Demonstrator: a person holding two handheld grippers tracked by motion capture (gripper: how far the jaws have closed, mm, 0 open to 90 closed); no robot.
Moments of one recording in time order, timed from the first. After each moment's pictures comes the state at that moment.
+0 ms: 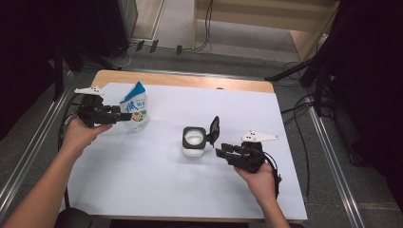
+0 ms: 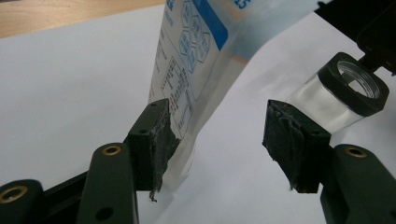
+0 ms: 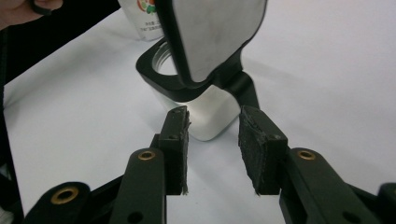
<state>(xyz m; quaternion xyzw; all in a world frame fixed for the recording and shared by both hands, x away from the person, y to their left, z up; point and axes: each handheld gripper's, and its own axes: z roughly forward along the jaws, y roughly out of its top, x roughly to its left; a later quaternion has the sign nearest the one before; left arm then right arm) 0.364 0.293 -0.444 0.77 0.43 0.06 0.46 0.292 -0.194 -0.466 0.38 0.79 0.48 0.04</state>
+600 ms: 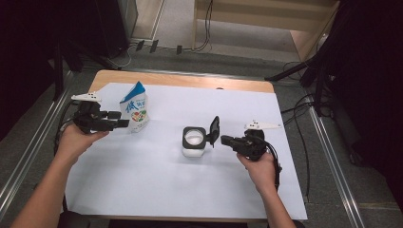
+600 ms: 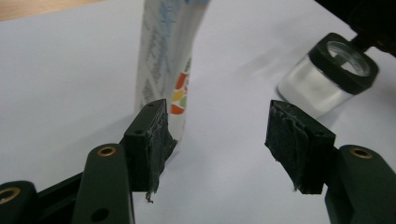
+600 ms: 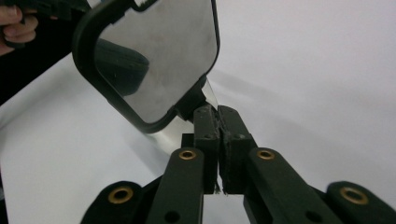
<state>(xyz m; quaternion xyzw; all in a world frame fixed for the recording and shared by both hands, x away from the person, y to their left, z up) 0.343 0.296 -0.445 0.78 0.42 0.06 0.46 0.322 -0.200 -0.460 0.40 0.77 0.49 0.03</state>
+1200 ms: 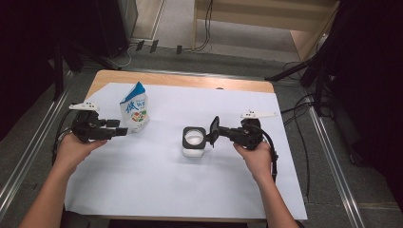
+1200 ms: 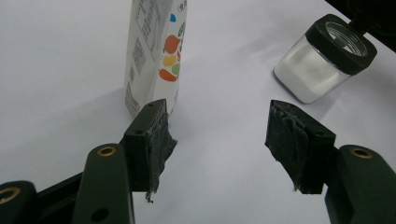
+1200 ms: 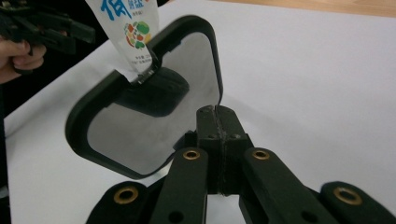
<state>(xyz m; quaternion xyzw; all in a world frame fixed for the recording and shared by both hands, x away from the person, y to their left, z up) 0.324 0.298 -0.461 0.78 0.43 0.05 0.45 0.348 -0.190 -0.447 0.38 0.78 0.50 0.02</state>
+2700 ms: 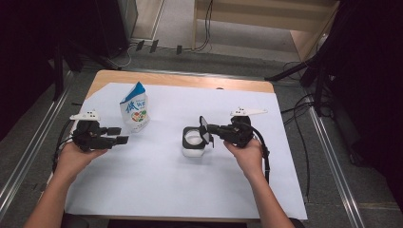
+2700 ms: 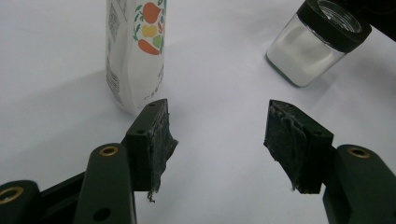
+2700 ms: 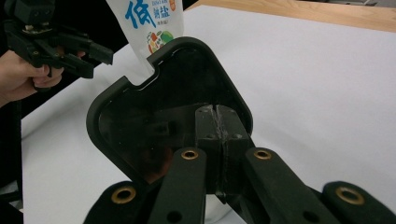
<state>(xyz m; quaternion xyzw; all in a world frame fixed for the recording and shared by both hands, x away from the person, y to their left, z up) 0.307 0.295 -0.475 0.78 0.42 0.05 0.46 0.350 -0.161 -0.442 0.35 0.79 0.51 0.01</state>
